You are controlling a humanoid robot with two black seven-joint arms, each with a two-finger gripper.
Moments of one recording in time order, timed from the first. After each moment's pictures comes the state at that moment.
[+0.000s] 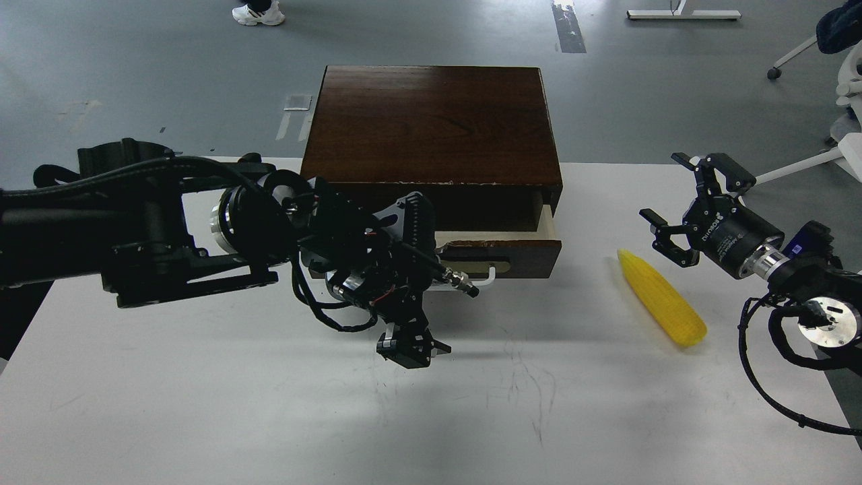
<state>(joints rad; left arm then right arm) -1.37 0.41 0.03 -1.53 2.15 -0.49 -0.49 0.80 -0.68 0.04 0.87 0.17 0.49 0.49</state>
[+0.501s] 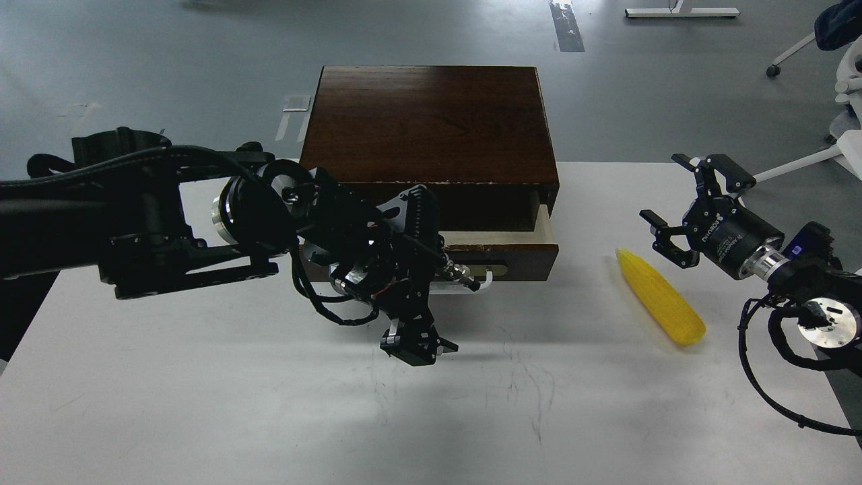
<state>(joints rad) -1.43 0.41 0.00 -1.54 2.06 -0.49 -0.49 0.80 -0.68 0.04 0.87 0.17 0.49 0.49</state>
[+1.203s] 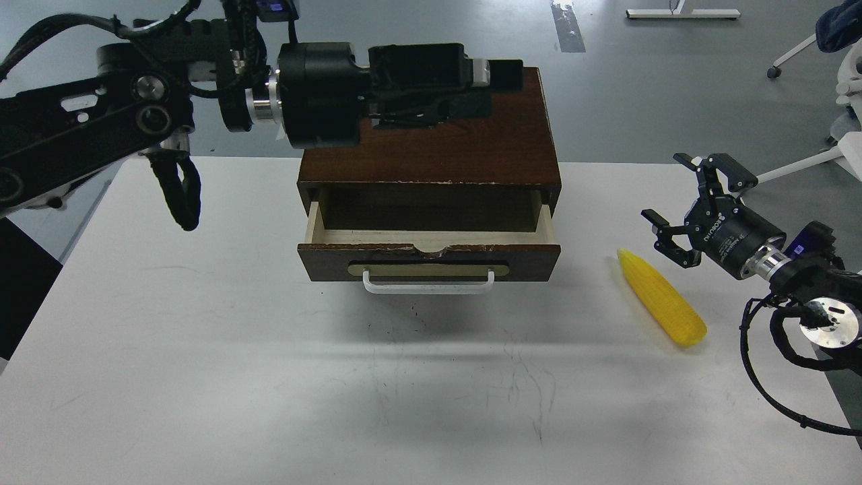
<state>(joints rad) -1.24 0.66 -0.32 -1.41 0.65 -0.44 -0.49 0.80 -0.68 0.04 0.87 0.17 0.49 0.49</state>
